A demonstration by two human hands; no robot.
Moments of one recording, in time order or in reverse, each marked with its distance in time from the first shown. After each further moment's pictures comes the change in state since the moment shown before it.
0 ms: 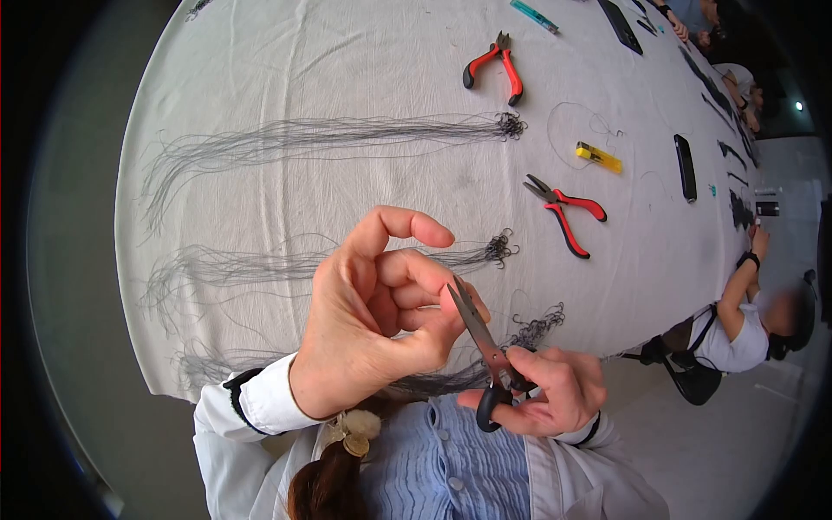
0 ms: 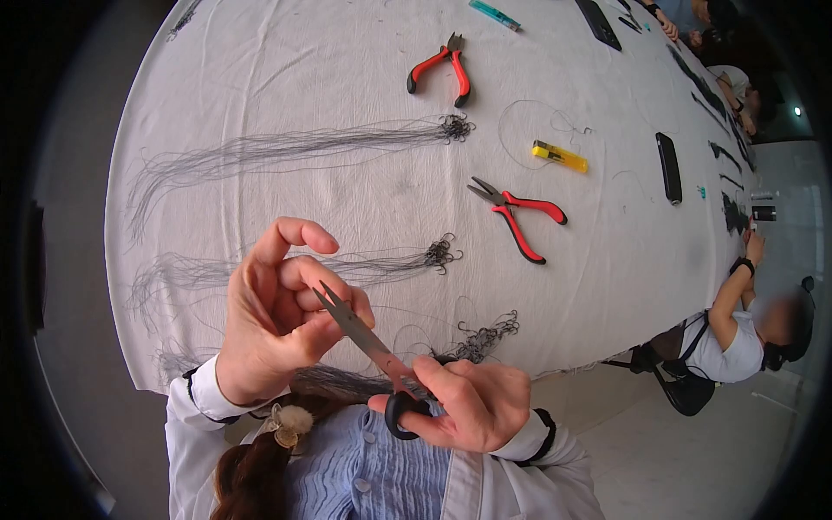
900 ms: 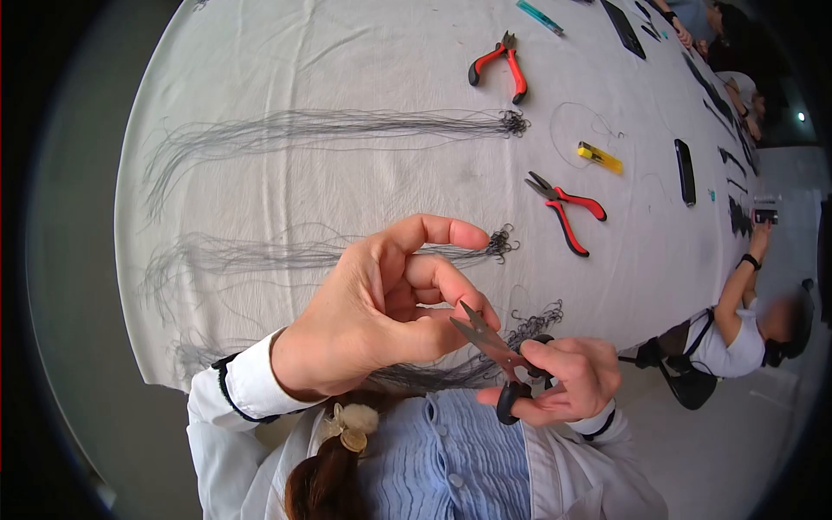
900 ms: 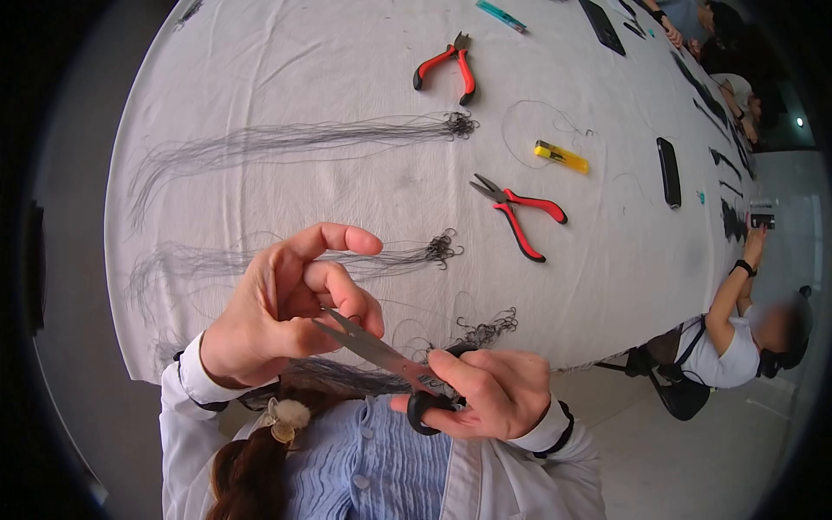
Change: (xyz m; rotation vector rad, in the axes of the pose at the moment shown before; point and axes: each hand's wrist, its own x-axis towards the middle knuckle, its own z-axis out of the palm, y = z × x) left_hand 0.004 0.007 -0.010 -0.129 -0.305 -0.145; right_hand -0.002 0.017 -0.013 0.051 -0.062 -0.084
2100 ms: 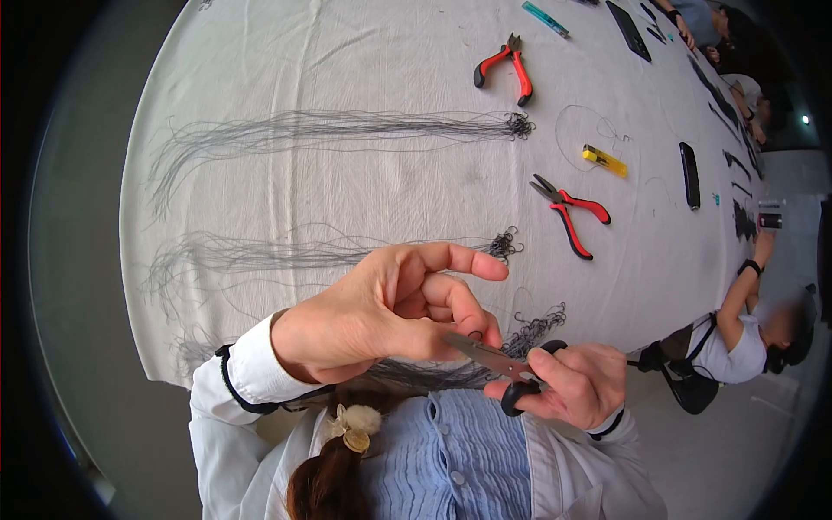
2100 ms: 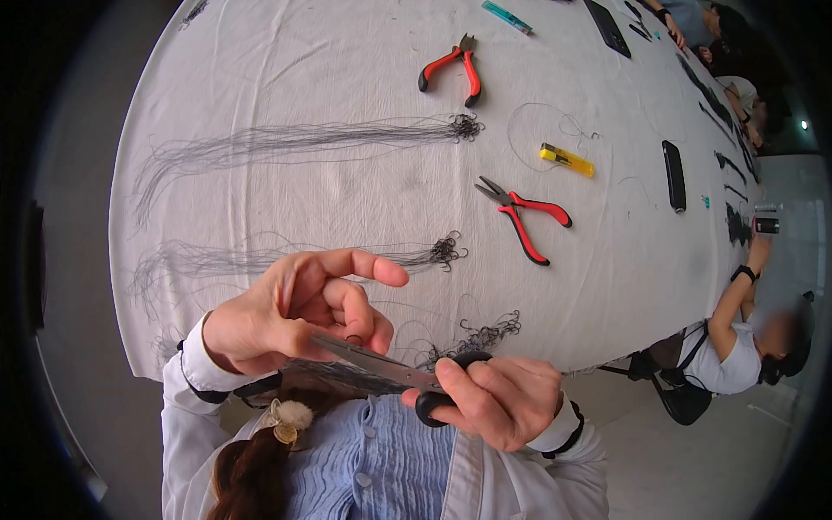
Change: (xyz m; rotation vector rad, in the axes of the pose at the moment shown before) left_hand 0.006 0.006 -0.003 -0.131 -0.068 -0.263; right_hand -0.005 0.005 -0.006 -0.170 -0.007 -0.146
